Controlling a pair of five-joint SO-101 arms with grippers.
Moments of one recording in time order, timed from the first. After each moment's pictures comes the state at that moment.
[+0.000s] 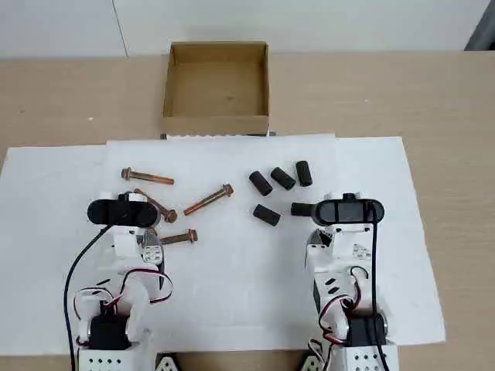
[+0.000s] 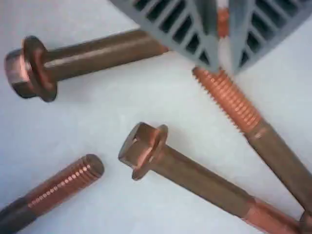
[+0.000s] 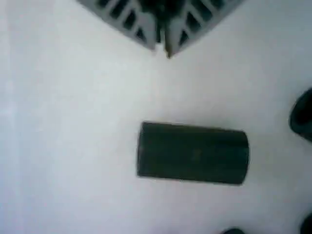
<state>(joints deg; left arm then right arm) -3.2 -103.5 95.0 62.5 2.8 -6.6 -103.3 95.6 55.3 -4.1</state>
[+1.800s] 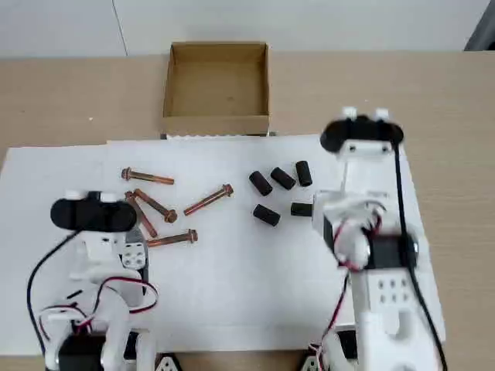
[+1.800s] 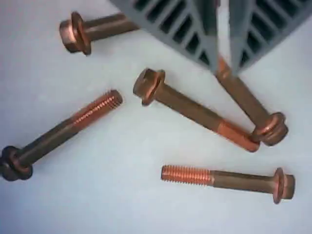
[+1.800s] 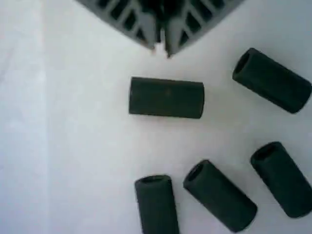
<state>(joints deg) -4.3 -95.1 65.7 76.0 0.9 -7.0 -46.2 37.3 69.5 -6.7</state>
